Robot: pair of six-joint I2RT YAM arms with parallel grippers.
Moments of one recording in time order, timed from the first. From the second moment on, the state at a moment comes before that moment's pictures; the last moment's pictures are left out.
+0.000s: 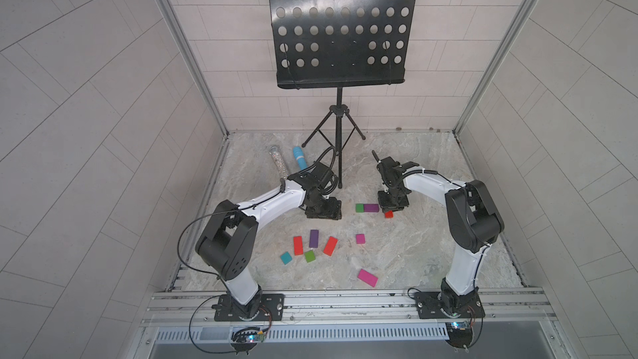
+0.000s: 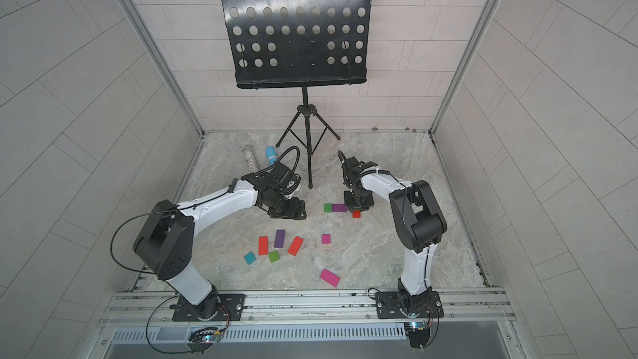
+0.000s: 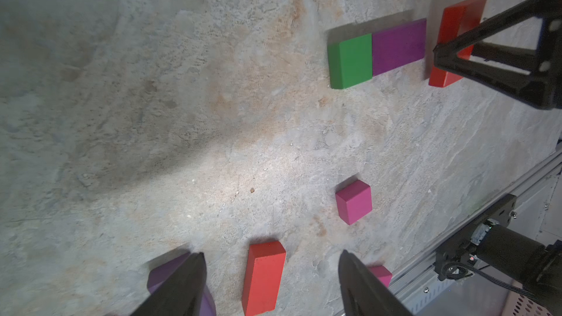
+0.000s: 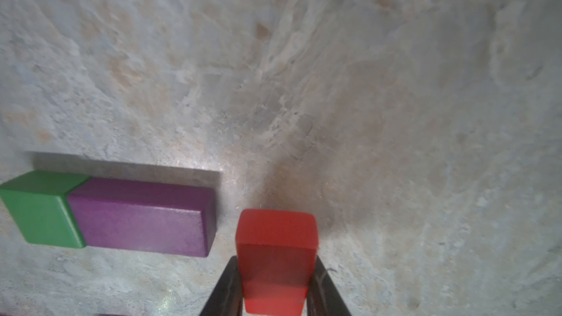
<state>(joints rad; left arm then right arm) -0.61 1.68 1.16 -0.75 0.33 -0.42 0.36 1.86 1.26 -0.90 -0.03 0.35</state>
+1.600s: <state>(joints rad) -0.61 1.68 1.16 -0.74 0.34 -0.42 0.37 1.80 1.19 -0.89 -0.04 0.44</state>
